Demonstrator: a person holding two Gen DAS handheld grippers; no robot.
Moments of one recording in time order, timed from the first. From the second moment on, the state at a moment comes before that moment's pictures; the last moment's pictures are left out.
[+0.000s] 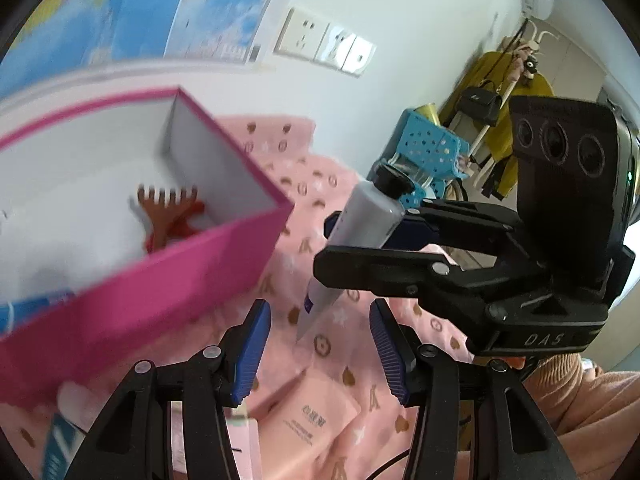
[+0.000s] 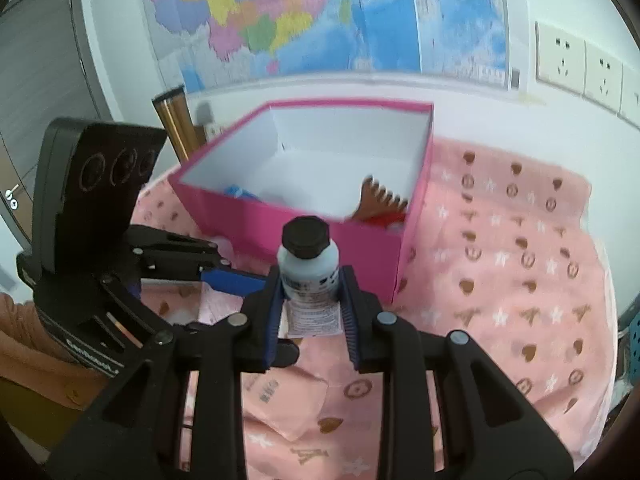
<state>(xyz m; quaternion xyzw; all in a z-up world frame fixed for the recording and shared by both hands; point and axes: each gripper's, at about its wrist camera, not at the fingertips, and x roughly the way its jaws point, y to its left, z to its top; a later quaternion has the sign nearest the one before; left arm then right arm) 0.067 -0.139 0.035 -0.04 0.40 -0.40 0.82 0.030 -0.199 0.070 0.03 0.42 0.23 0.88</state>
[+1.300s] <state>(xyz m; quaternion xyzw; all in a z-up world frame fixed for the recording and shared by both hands) 0.154 -0.118 0.035 -0.08 0.44 -0.34 0.83 0.137 -0.194 0.060 0.02 0.46 0.11 0.88</state>
